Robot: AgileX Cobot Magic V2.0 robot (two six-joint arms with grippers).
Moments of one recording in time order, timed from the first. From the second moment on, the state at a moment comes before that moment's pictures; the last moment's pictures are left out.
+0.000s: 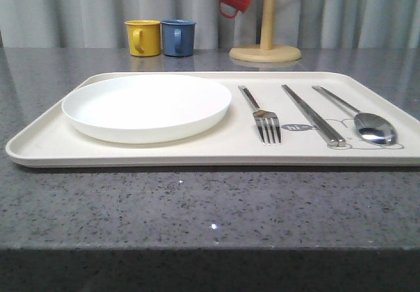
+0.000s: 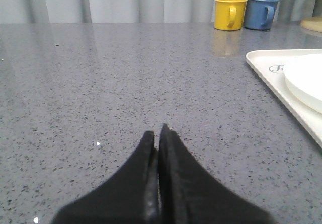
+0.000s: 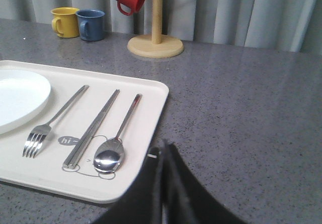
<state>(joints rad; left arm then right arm) 0.00 -0.01 0.00 -0.06 0.17 0.06 0.26 0.09 -0.37 -0.14 0.51 0.15</state>
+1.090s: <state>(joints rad) 0.00 -0.01 0.00 -0.06 0.17 0.06 -0.02 -0.01 0.03 0.00 0.26 -0.03</state>
